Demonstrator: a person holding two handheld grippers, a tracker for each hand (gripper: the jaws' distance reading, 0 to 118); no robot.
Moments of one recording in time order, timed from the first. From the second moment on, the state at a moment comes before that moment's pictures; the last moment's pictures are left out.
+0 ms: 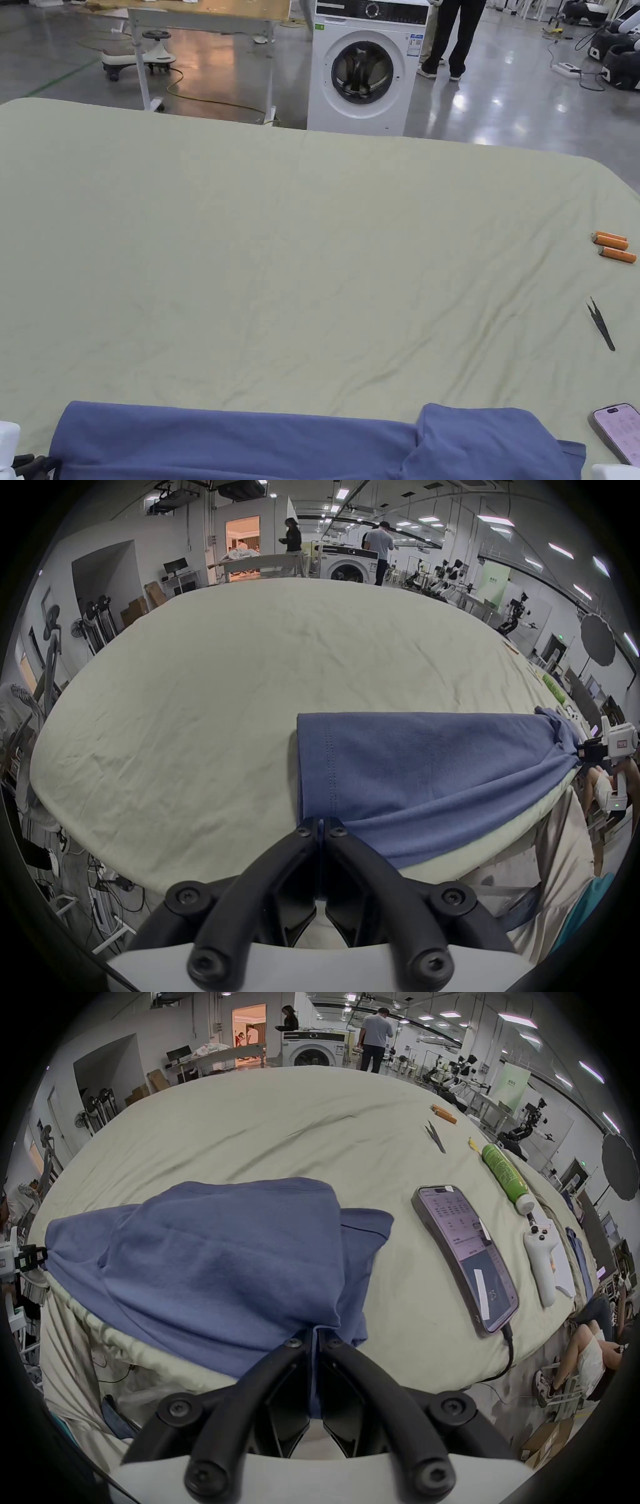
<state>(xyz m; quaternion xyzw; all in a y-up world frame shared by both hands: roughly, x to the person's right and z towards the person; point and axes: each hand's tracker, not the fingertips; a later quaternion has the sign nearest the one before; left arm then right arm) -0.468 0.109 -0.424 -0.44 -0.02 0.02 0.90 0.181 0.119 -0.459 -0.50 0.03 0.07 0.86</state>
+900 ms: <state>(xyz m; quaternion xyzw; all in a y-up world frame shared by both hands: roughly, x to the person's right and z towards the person) -0.357 0.213 -0.469 -0.11 0.02 0.00 0.99 0.033 0.219 -0.486 -0.09 0.00 0.03 1.00</state>
